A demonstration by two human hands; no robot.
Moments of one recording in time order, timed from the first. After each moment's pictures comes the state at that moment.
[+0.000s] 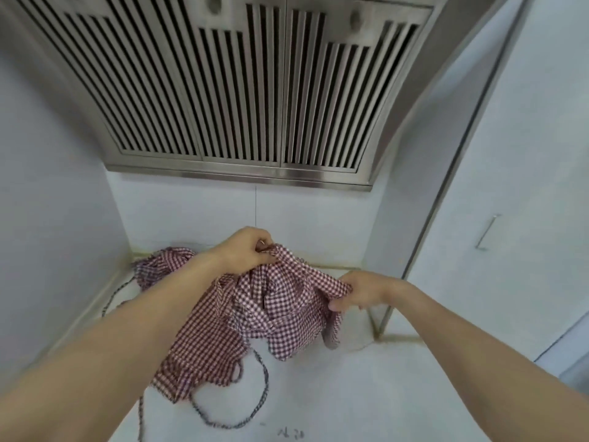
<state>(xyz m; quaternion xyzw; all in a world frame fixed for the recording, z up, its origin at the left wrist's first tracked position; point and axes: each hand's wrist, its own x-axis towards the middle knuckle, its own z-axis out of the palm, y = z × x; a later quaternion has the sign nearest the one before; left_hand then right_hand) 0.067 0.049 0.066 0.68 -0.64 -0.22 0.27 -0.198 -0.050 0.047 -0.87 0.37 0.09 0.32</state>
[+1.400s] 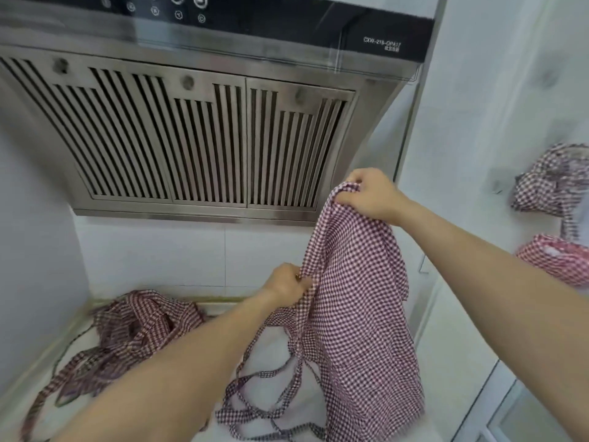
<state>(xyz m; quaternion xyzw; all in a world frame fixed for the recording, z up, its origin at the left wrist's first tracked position) -0.075 0.017 0.085 0.68 -0.58 -0.29 0.34 -0.236 -0.034 0.257 -0.85 0.41 -0.31 0.13</state>
